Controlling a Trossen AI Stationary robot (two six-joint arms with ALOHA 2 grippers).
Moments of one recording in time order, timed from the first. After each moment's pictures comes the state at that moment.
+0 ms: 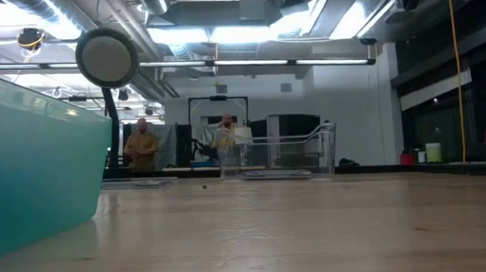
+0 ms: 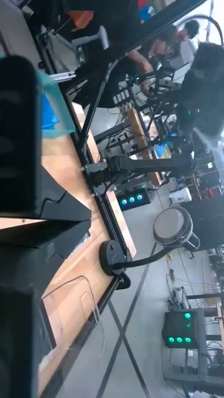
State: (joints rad) left arm -0.60 0.98 0.99 0.32 -0.87 1.17; right arm 0.13 0.56 0.68 -0.17 0.37 0.33
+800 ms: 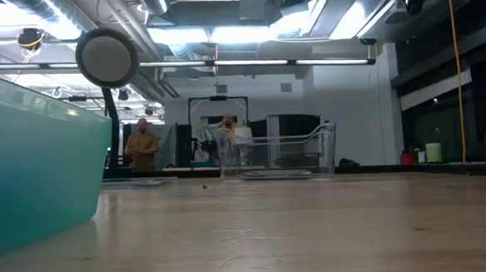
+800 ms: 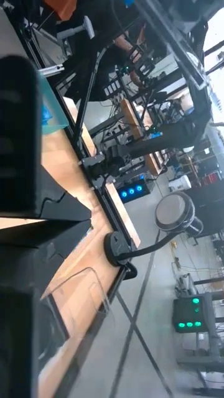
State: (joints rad) left arm -0.74 1.32 1.39 -0.21 -1.07 1.66; right arm 0.13 0.56 0.68 -0.20 0.42 0.41
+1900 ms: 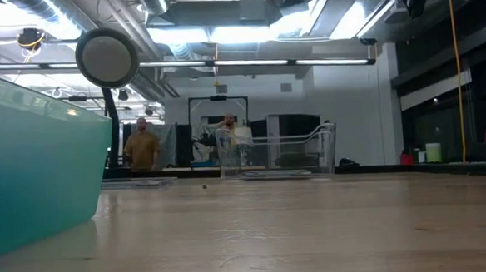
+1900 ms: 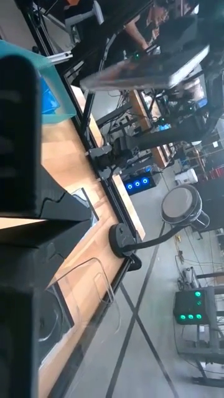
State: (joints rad) left arm -0.62 1.27 1.39 -0.56 -0.97 -0.81; right arm 0.13 0.56 0.68 -0.23 0.44 0.38
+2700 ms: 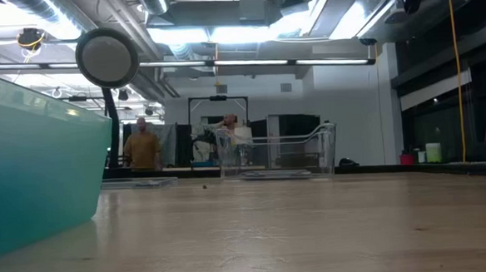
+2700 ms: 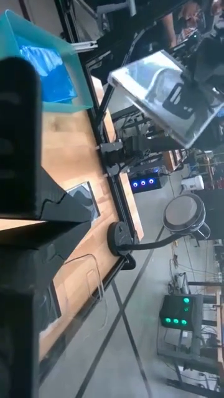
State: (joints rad) left arm -0.56 1.27 1.38 -0.59 -1.00 -1.36; right arm 0.13 0.57 0.68 -0.23 0.41 0.23
